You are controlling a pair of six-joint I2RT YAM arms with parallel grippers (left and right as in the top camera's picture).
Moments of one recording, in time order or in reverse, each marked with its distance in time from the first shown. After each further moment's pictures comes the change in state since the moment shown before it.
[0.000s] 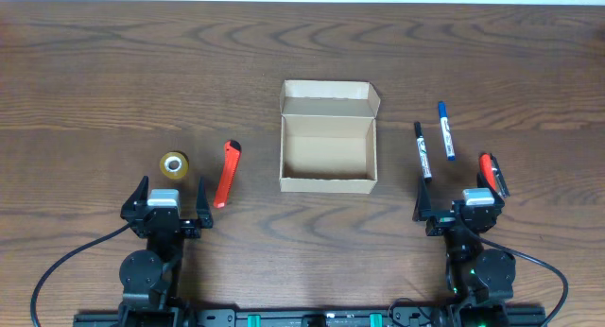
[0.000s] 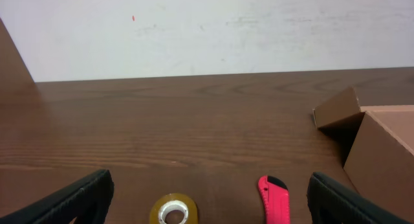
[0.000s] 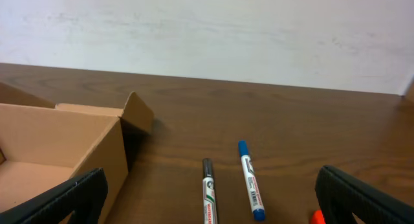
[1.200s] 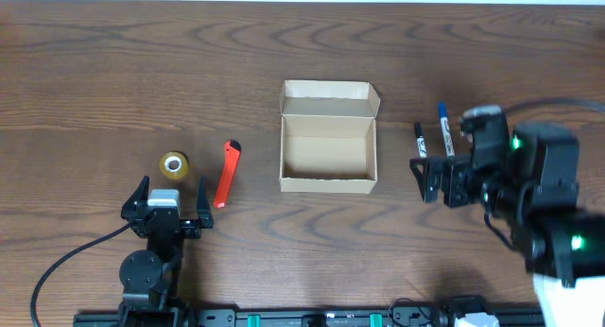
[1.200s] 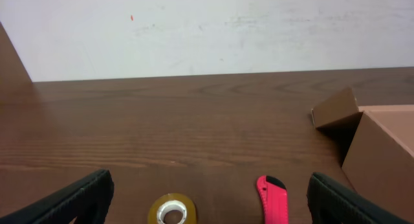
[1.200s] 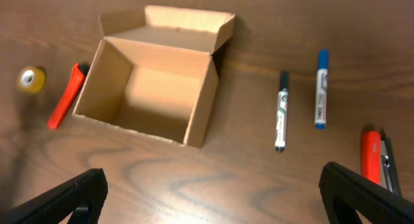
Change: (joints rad) left arm 0.000 0.000 0.000 0.000 0.008 -0.005; right arm 0.000 0.977 1.225 -1.048 -0.274 0.060
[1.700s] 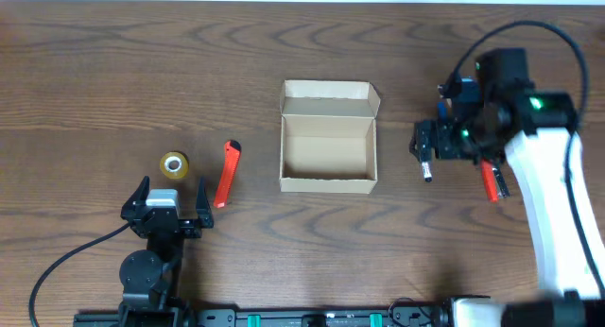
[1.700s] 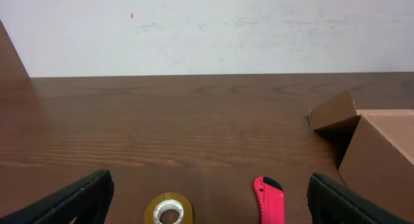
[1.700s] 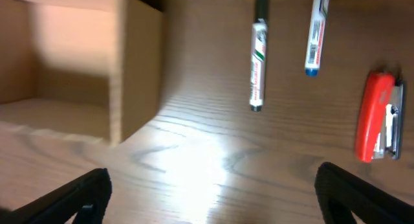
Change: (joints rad) left arm 0.000 0.000 0.000 0.000 0.000 -0.026; right arm -0.061 0.533 0.192 -0.156 0.085 -0.031
